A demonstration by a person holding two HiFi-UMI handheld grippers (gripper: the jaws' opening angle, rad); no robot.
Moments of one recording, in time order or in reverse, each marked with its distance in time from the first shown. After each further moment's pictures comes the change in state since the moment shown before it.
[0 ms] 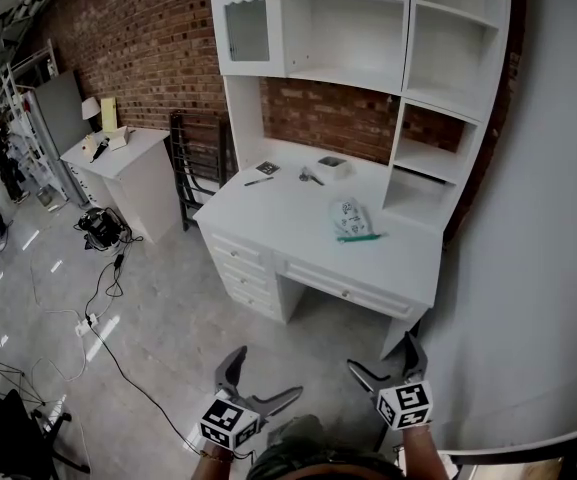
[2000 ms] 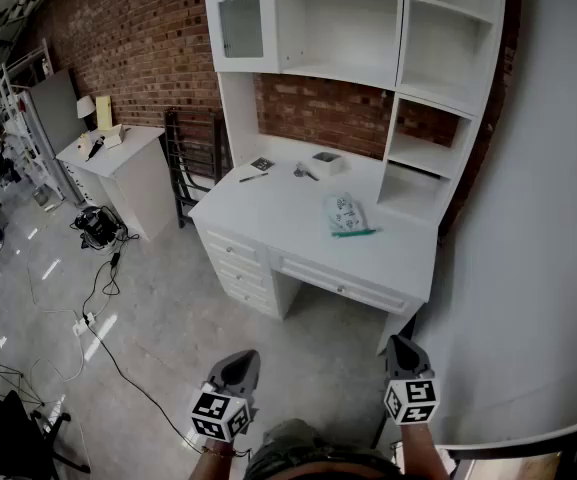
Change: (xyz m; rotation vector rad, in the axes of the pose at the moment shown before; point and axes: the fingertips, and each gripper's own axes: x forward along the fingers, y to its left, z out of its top) left arm -0.010 0.043 -0.004 -0.126 -0.005 0.197; right arm -0.021 -0.045 -0.003 0.040 0.034 -0.200
